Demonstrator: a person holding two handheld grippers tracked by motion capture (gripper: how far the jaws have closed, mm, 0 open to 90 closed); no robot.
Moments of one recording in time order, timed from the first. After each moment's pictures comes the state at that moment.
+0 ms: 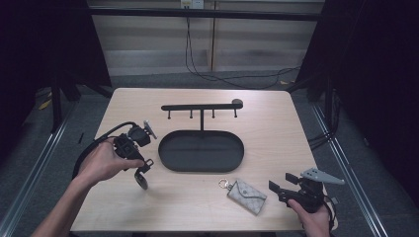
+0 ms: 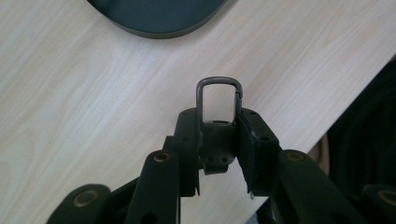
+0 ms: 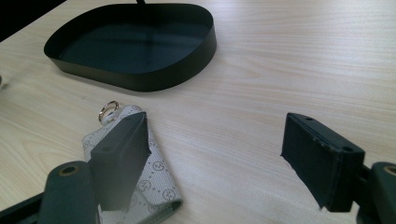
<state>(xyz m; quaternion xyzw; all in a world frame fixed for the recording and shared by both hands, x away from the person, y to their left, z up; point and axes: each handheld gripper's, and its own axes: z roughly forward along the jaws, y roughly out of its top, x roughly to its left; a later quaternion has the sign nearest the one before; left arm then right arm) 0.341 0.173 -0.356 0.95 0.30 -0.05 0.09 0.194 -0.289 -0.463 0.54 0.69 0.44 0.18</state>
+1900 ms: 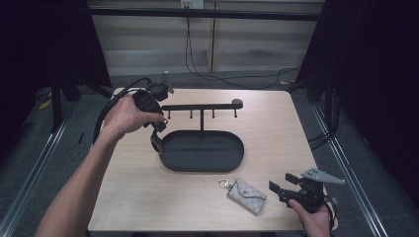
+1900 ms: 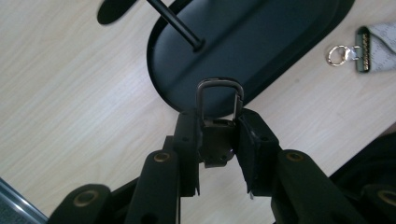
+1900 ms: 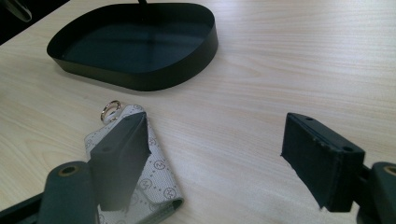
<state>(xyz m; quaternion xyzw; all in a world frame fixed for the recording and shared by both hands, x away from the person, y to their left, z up) 0.419 0.121 -0.290 0.93 0.37 -0.01 0.09 0.194 -0.290 -0.464 0.54 0.69 0.45 0.18</state>
